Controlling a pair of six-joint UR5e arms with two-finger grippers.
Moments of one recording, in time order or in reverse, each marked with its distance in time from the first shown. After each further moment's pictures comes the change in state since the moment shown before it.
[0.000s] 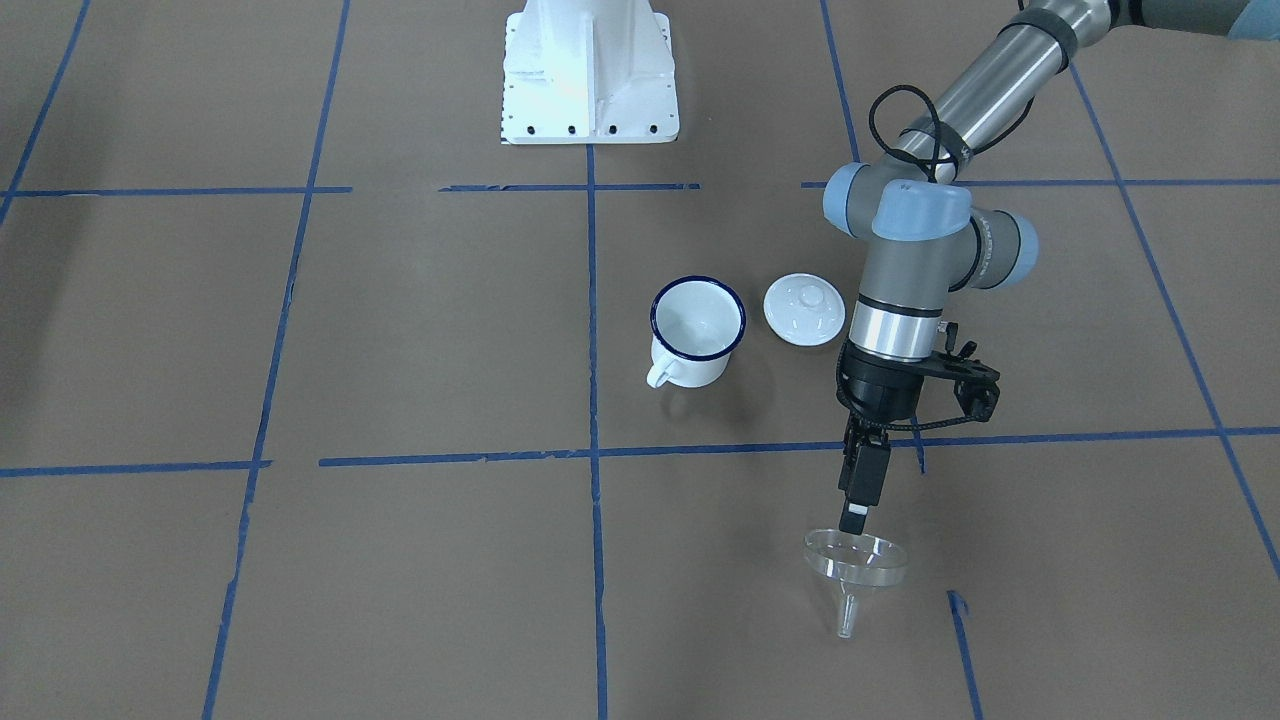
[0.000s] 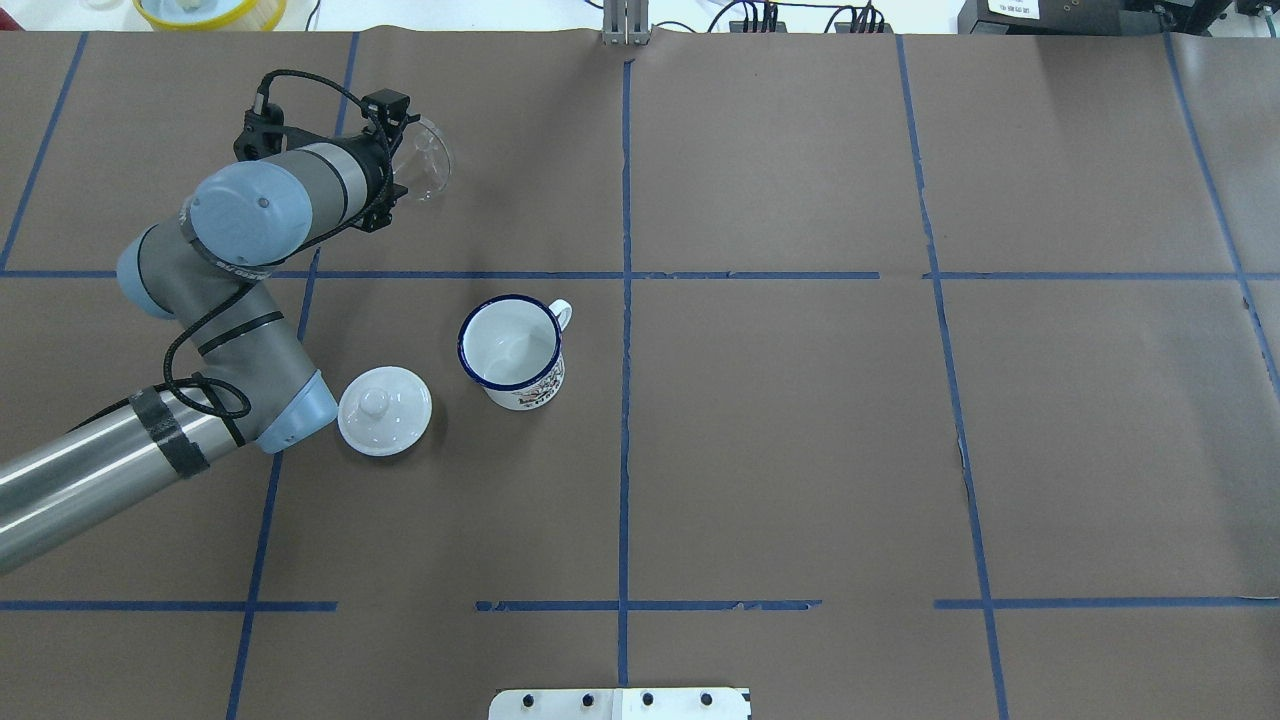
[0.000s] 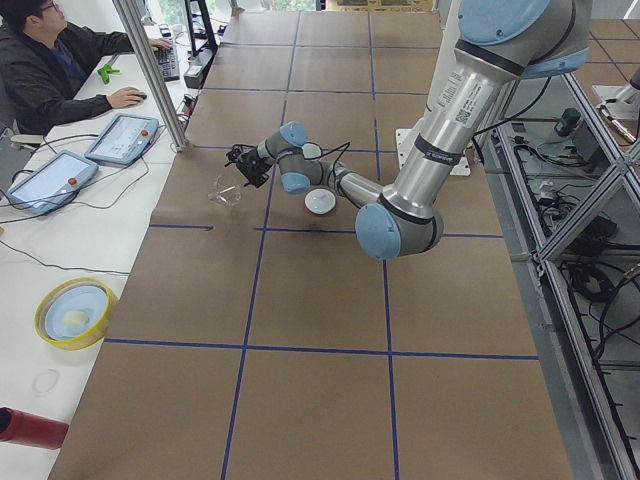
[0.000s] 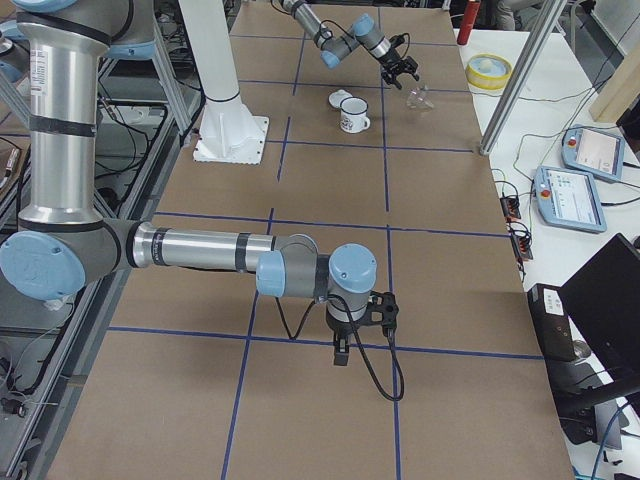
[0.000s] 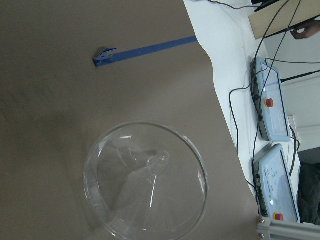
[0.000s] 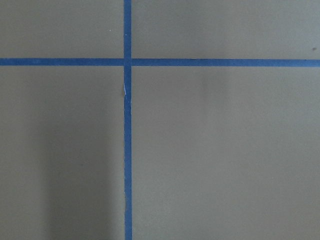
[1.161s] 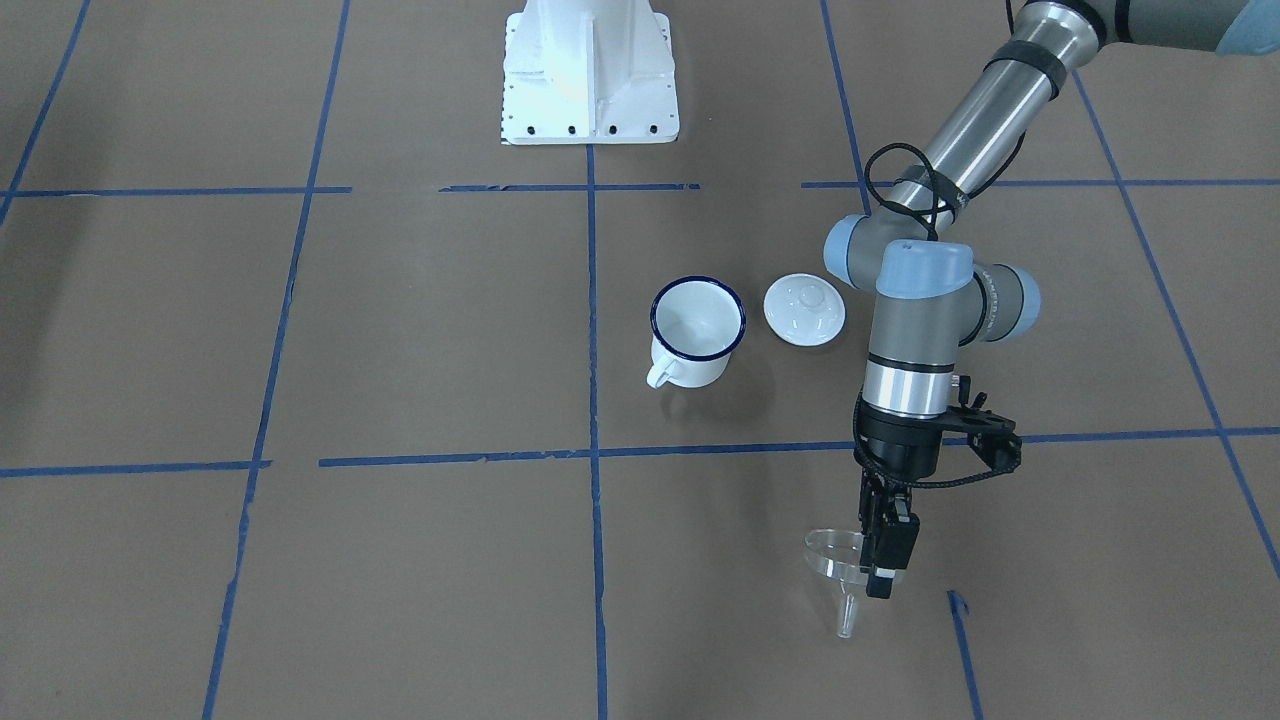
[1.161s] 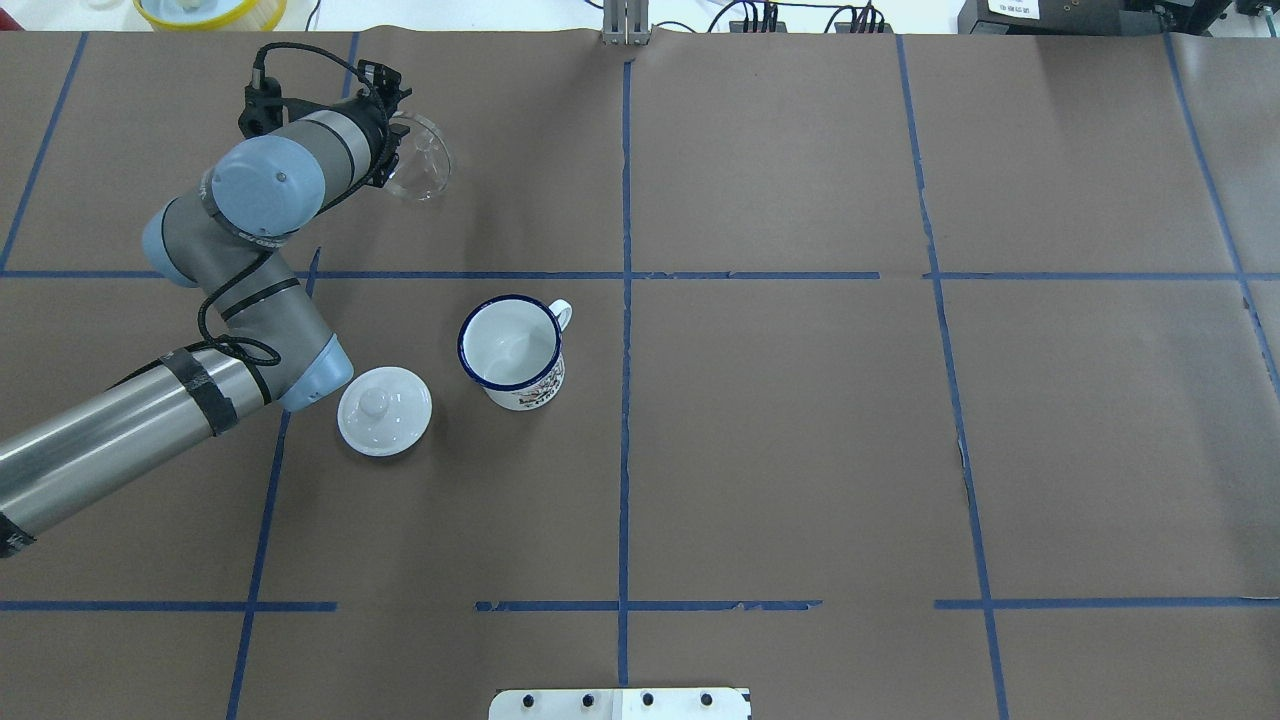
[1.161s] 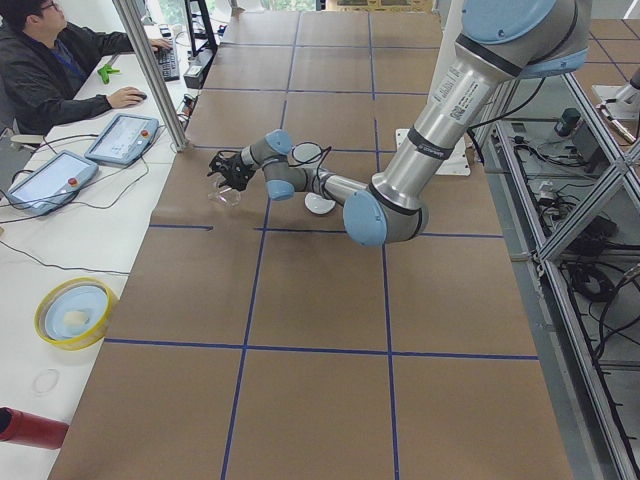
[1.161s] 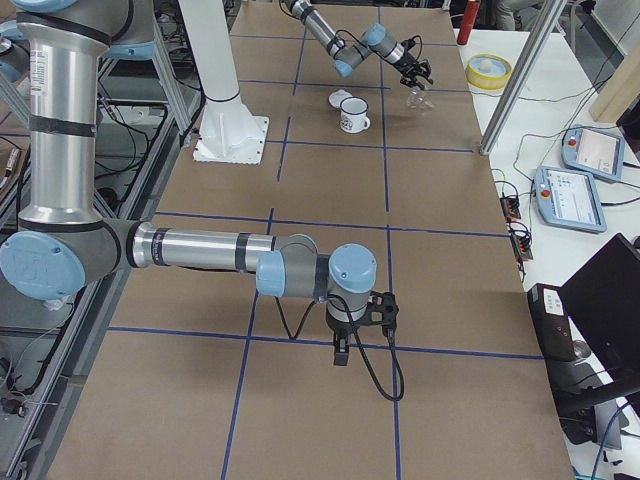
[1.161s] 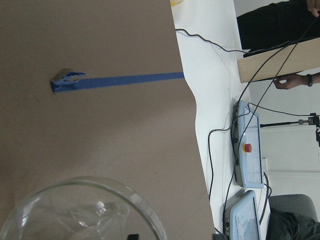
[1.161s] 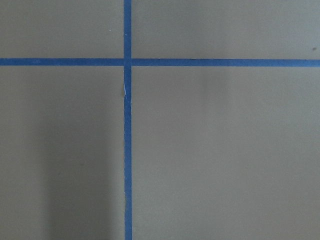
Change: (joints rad) left arm -0.036 -0.089 0.190 -0.138 0.050 -0.018; right arm 0.000 0.000 0.000 0.000 0.000 0.000
